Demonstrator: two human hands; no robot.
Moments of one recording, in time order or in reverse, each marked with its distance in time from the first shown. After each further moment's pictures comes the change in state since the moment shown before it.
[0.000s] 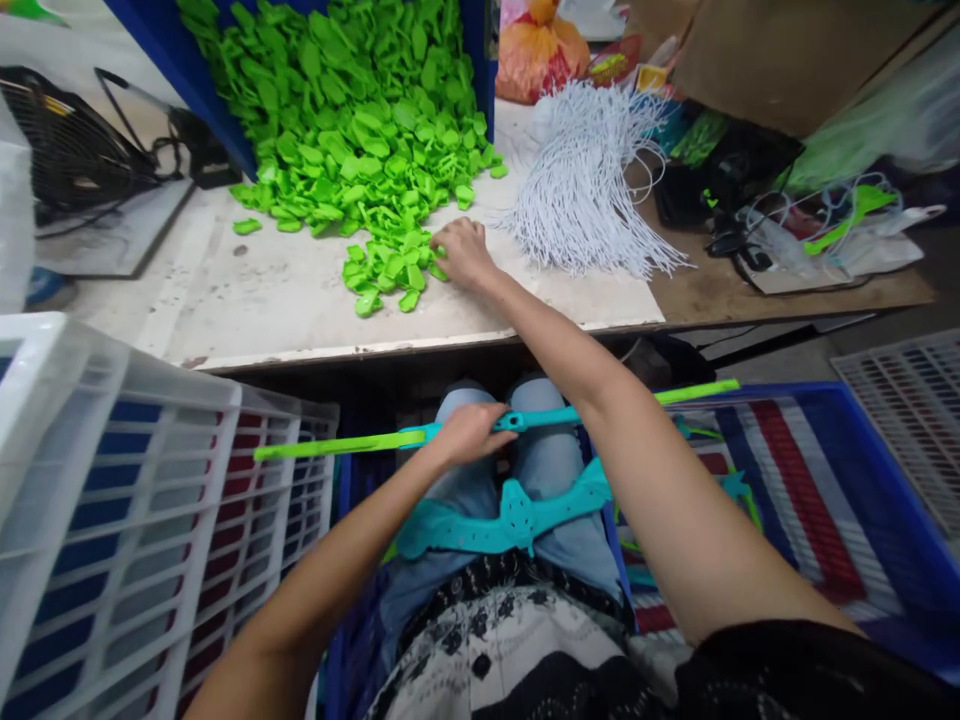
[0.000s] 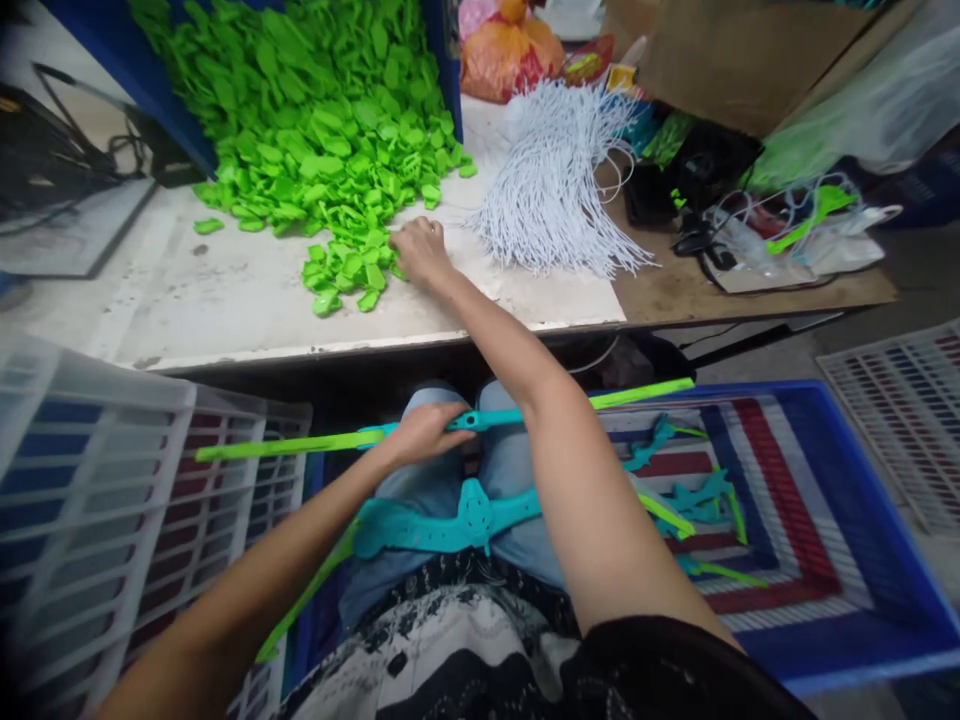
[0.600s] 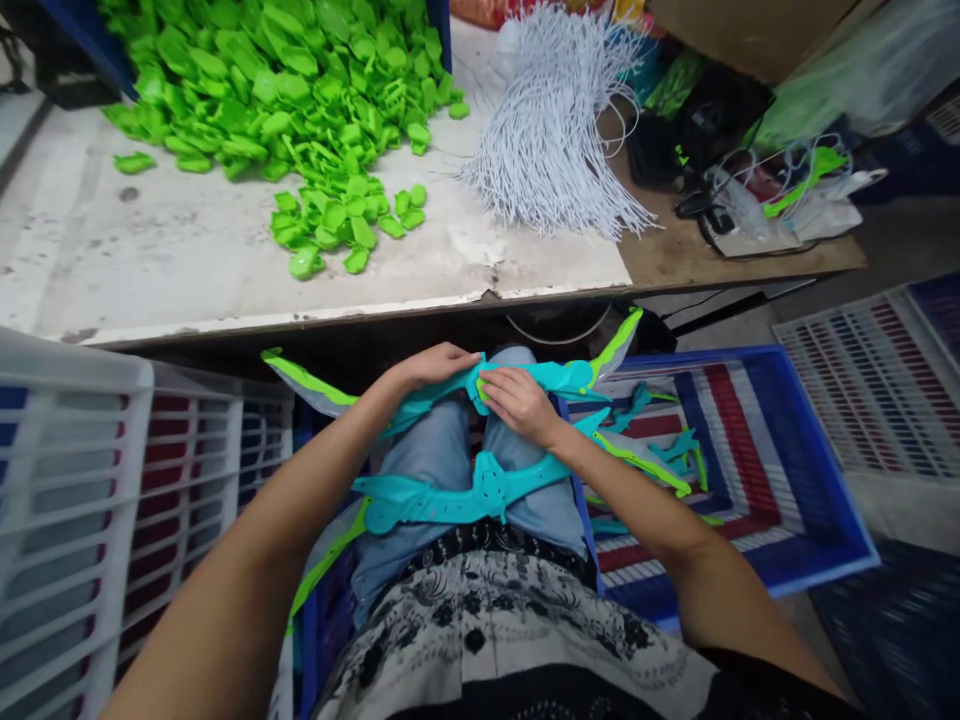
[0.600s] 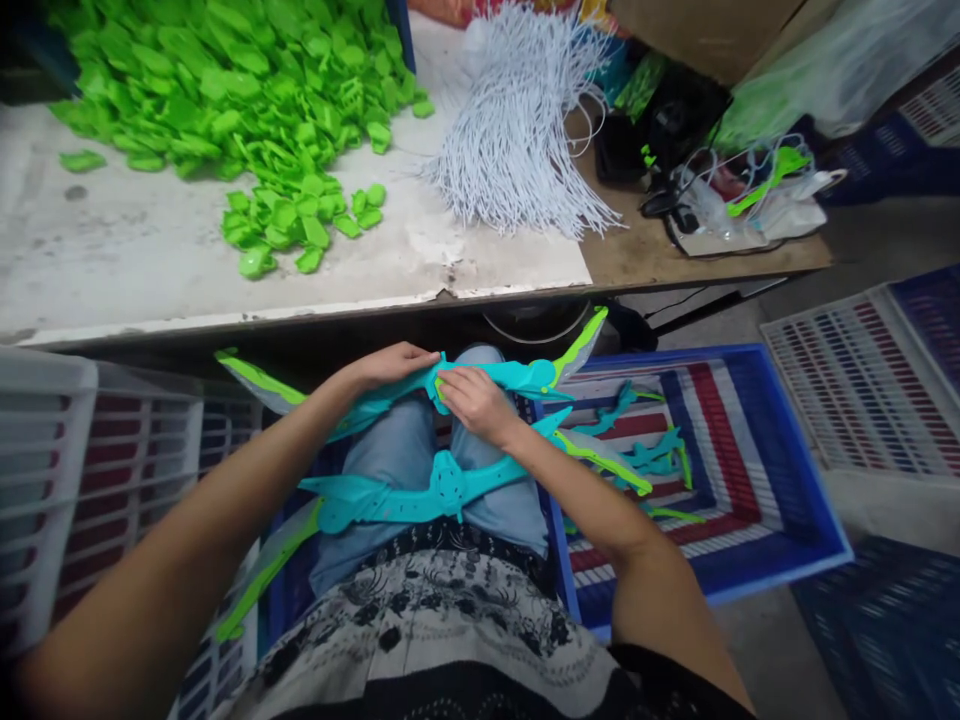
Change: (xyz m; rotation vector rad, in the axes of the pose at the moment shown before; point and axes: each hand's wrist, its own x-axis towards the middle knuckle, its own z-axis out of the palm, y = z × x) left_hand 0.056 -0.044 -0.009 -0.554 -0.142 -0.112; right_hand -0.315 -0.017 0.000 0.078 0.073 -0.168
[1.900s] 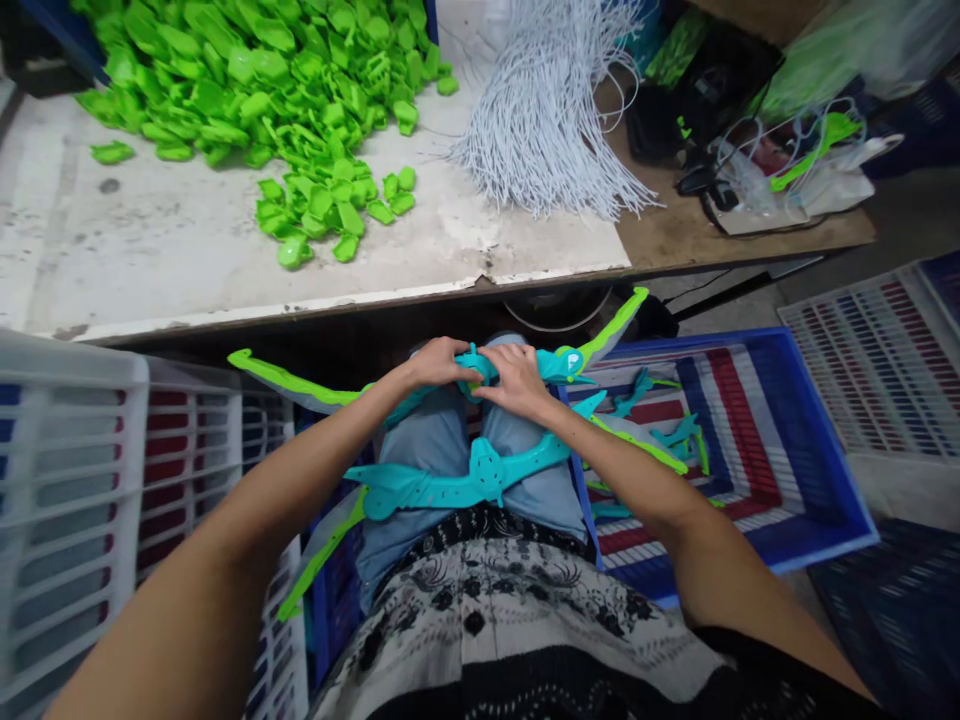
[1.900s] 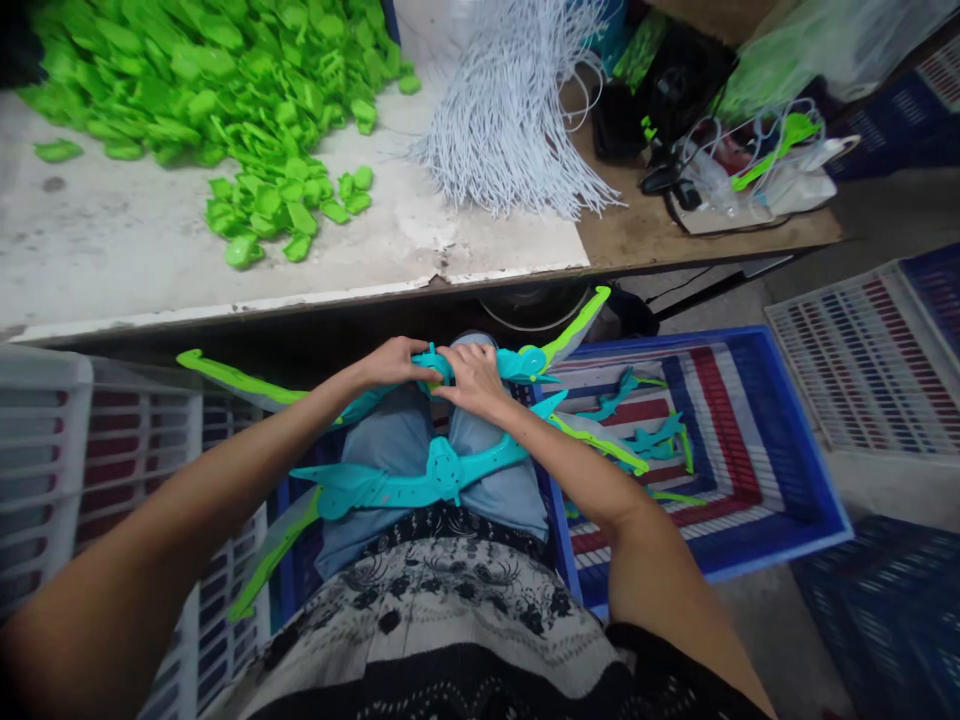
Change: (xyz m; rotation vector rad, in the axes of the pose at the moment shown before) left_hand -0.008 0.010 0.015 0.244 0.062 -0.028; right_hand 0.016 0.005 0.003 -0.054 -0.247 0.393
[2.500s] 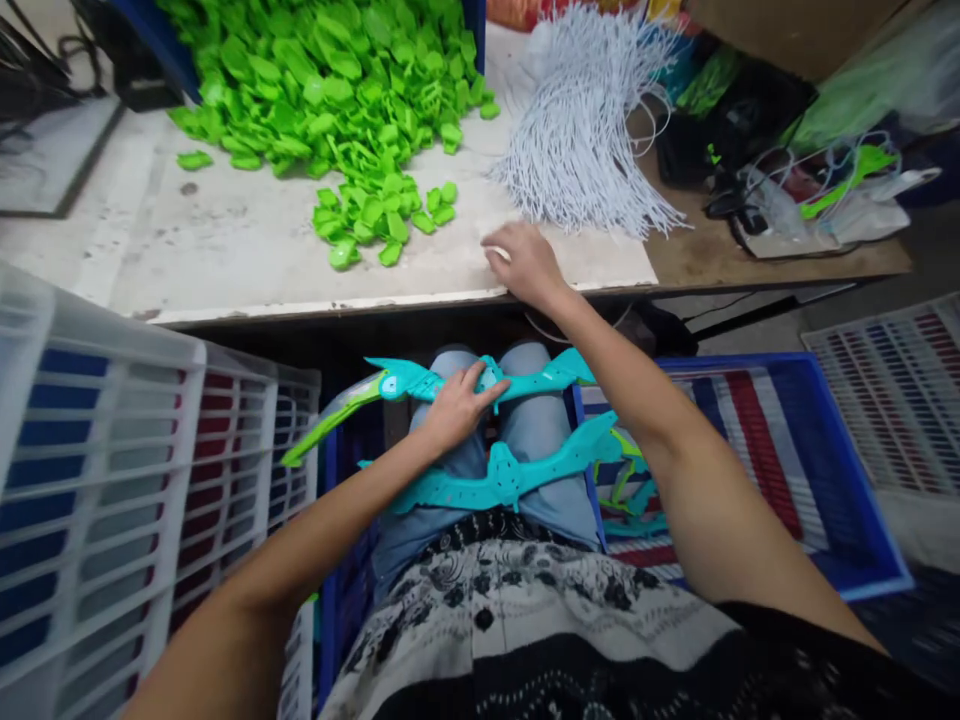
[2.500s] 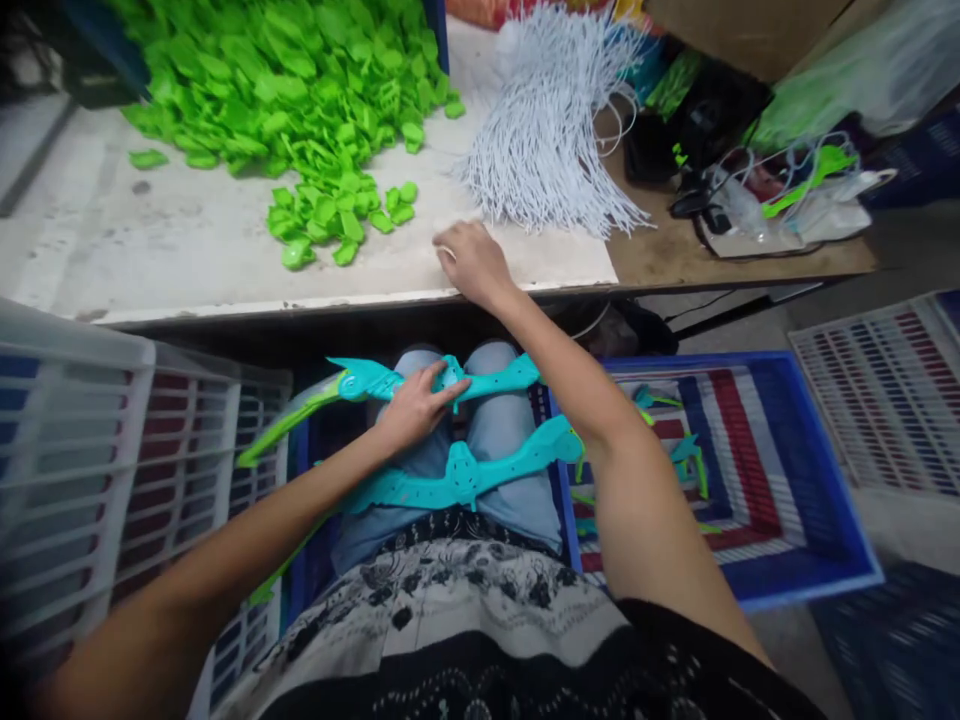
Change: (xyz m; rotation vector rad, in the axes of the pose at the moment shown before) left_hand -0.066 -0.008 0.057 0.517 0.375 0.241; right_hand 0.157 -0.004 -0.082 0.055 0.211 -0.176
